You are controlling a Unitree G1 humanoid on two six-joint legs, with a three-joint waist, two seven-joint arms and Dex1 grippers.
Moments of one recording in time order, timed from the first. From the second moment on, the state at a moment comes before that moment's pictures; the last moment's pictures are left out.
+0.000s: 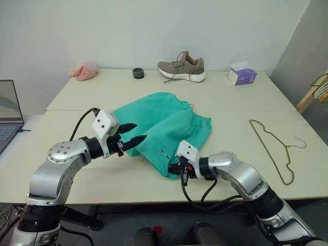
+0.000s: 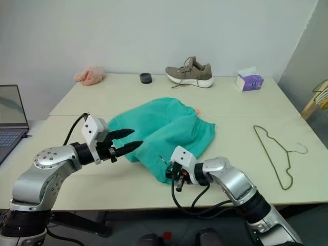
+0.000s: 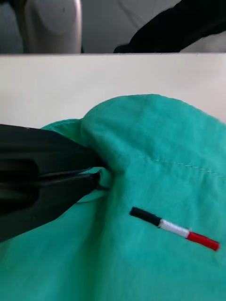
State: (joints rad) left arm -0.23 0.71 0.12 -0.29 -0.47 0.54 -0.83; right arm -0.45 -0.44 0.56 -0.21 0.12 0.67 0.80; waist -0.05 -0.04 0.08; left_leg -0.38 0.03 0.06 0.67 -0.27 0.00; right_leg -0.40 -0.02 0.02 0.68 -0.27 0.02
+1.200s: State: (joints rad) left arm -0.23 0.66 -0.35 -0.18 -0.20 0.49 -0.90; right arm -0.26 -0.86 0.19 -0.47 0.28 0.50 1.04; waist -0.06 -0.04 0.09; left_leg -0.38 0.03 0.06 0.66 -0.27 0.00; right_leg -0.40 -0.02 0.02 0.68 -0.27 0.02
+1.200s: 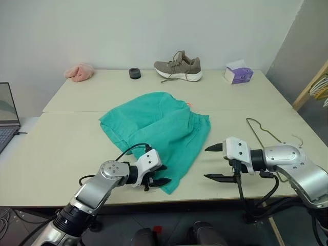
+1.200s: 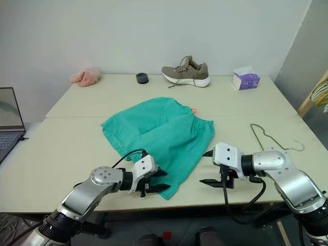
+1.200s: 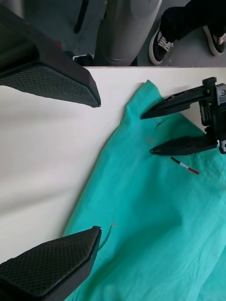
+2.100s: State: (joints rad) left arm -0.18 0.77 0.11 -0.17 -0.34 0.52 -0.87; right arm -0.83 -0.42 0.51 0.80 -0.50 -0.44 0.49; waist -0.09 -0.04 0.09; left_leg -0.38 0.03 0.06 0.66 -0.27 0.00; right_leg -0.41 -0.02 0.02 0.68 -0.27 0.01
